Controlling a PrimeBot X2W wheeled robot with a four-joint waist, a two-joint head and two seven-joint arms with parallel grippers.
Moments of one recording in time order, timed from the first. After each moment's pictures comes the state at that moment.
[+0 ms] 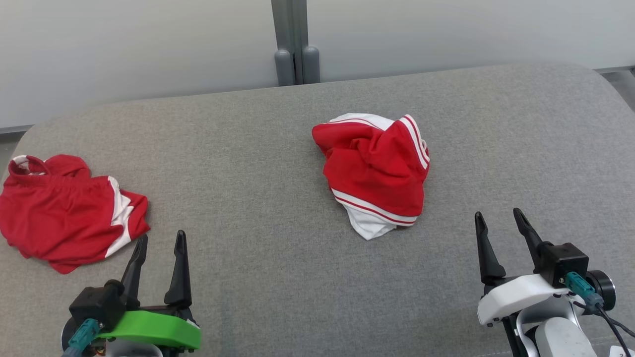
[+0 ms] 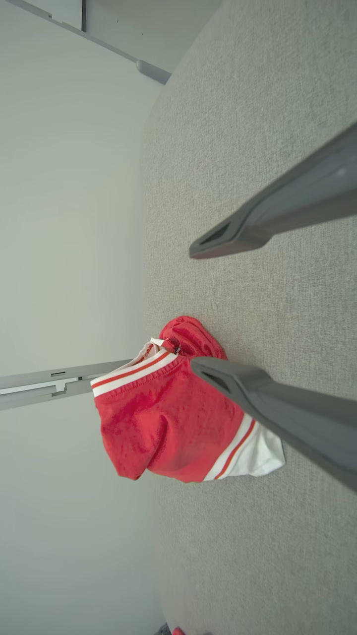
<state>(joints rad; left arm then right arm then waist) -0.04 0.11 -0.08 0.23 -0.37 -0.12 -0.26 -0.08 -0.05 -0.01 0.25 0.07 0.13 -0.23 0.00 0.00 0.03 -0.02</state>
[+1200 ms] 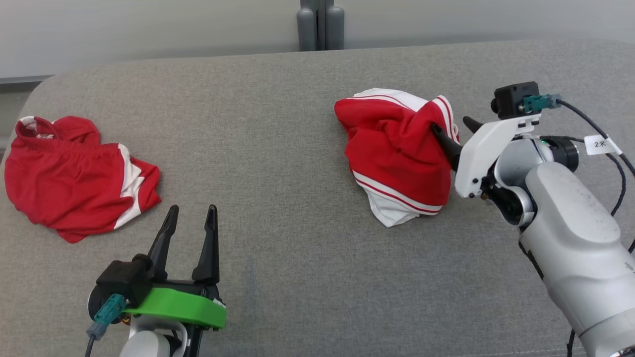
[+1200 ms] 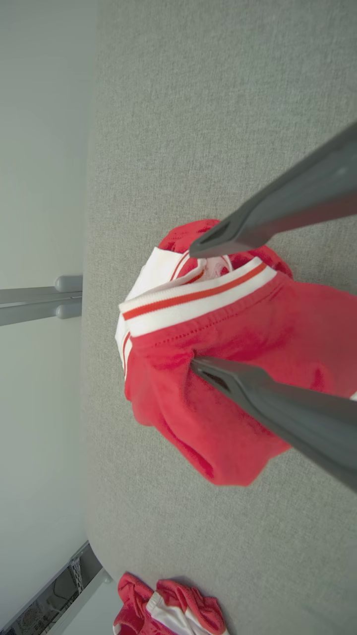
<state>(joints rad) -0.11 0.08 -0.15 0.20 -0.36 -0.13 -0.26 -0.71 -0.23 0.34 0.62 0.52 0.13 0.27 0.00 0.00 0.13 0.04</state>
